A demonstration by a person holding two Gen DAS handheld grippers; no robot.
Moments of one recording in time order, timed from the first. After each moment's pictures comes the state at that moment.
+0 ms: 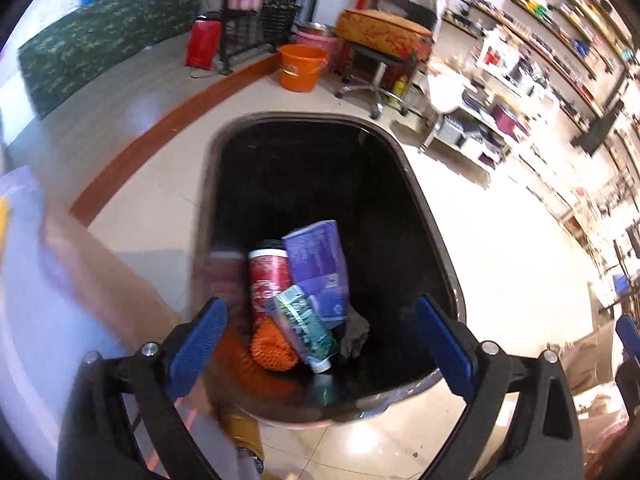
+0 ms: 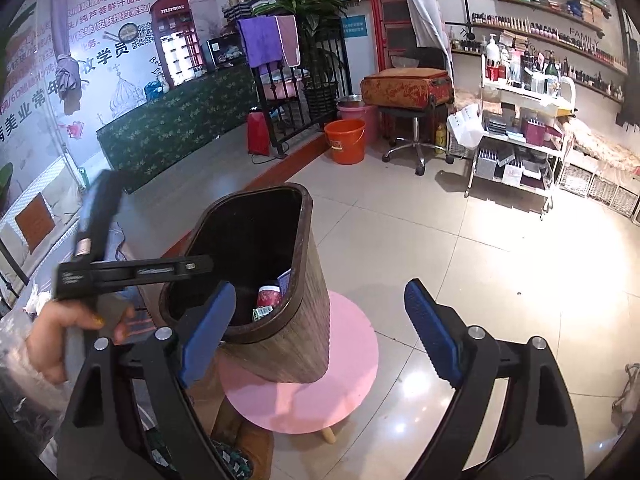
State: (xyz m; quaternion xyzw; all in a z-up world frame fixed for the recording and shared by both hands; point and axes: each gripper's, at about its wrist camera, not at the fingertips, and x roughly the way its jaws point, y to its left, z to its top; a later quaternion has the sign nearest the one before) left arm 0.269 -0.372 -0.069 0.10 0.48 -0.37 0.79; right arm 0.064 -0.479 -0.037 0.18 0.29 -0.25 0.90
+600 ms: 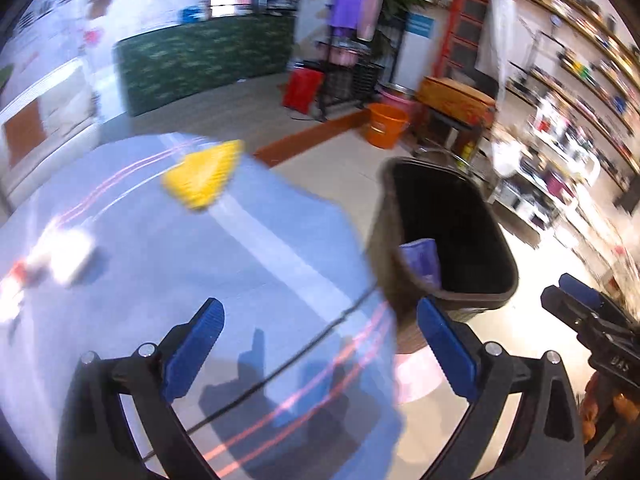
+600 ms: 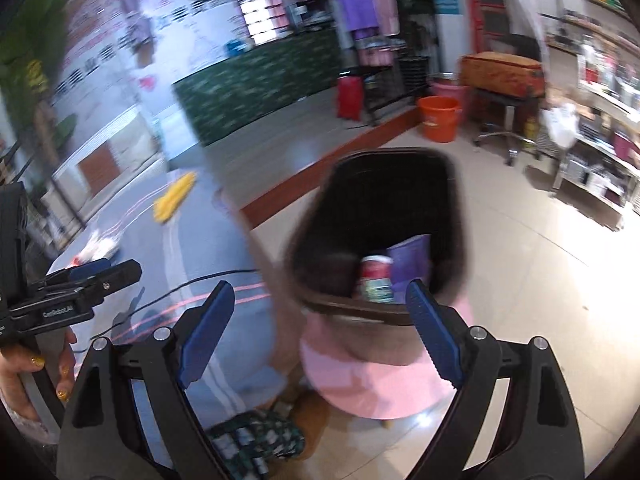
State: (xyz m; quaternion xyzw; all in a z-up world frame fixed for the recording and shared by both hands) left arm 0.229 -0.168 -0.021 0.05 0.41 -0.25 0.88; right arm 0.140 -0.384 -0.050 0.17 0.34 -0.08 0.92
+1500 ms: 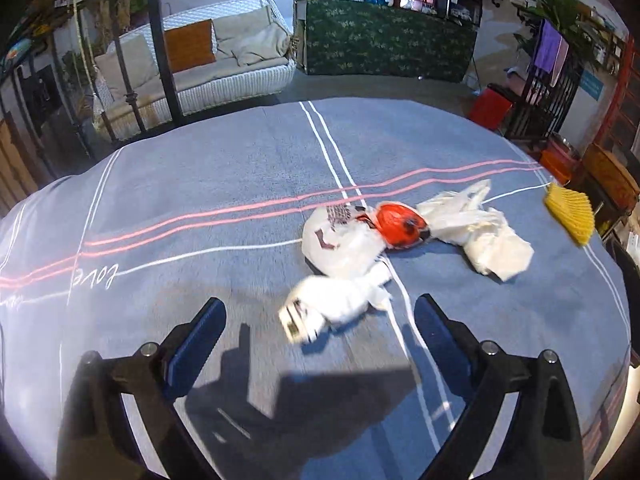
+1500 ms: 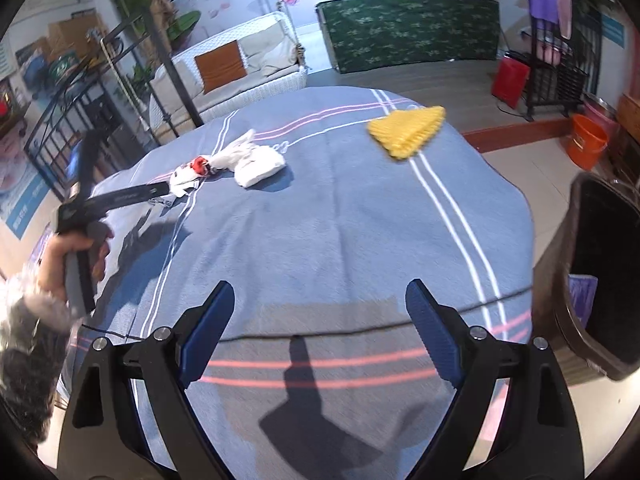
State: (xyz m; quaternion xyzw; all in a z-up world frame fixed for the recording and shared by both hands) left arm 0.340 0.148 -0.051 -0.01 0.44 0.00 0.90; right arm 0.226 -0.176 -0.047 0.07 0.42 0.15 0.89
